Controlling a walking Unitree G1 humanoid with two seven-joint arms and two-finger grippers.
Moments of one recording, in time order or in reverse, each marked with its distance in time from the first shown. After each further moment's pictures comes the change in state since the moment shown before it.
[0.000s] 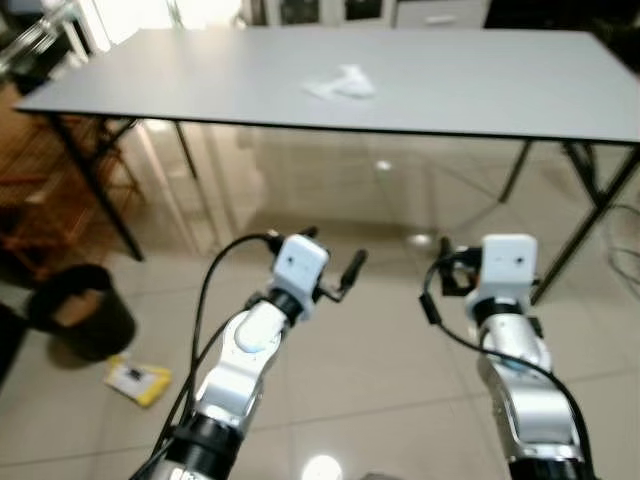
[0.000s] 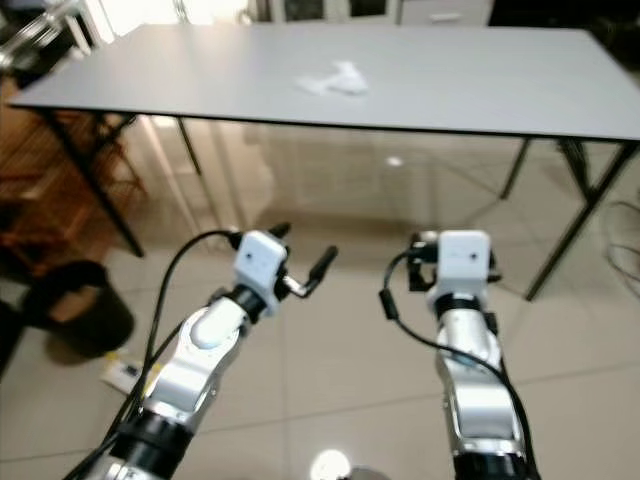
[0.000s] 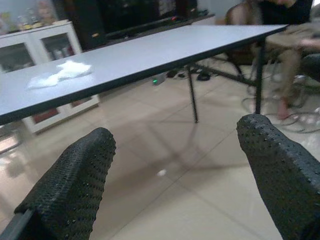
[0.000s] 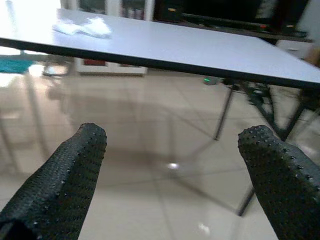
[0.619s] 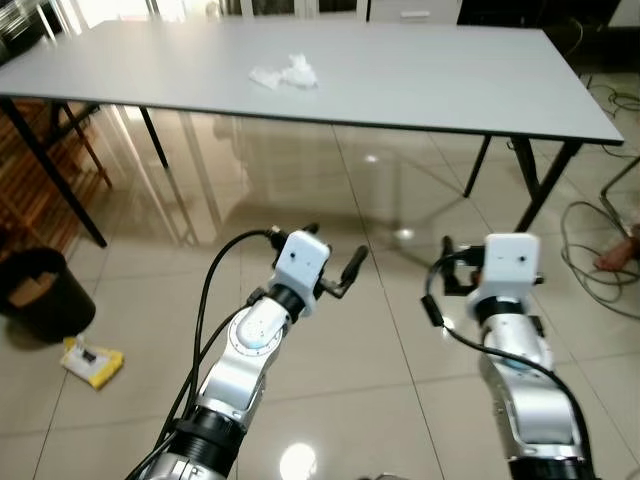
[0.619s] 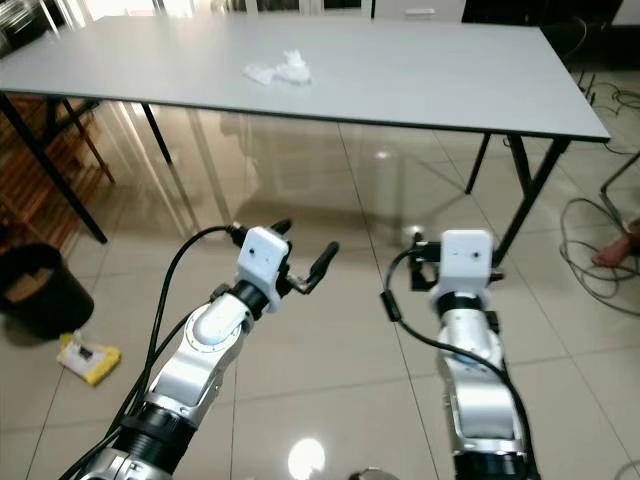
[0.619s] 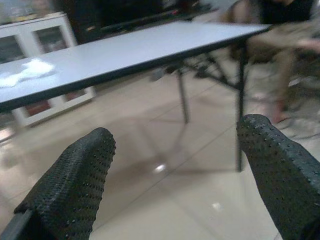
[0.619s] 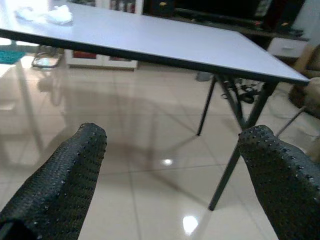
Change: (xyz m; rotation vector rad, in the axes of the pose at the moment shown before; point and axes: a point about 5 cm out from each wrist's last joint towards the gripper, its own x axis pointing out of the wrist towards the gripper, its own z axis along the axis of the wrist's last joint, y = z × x) left arm 0.002 0.006 -0.006 0.016 0.032 0.054; right arm 0.000 0.004 0.002 0.002 -0.001 0.027
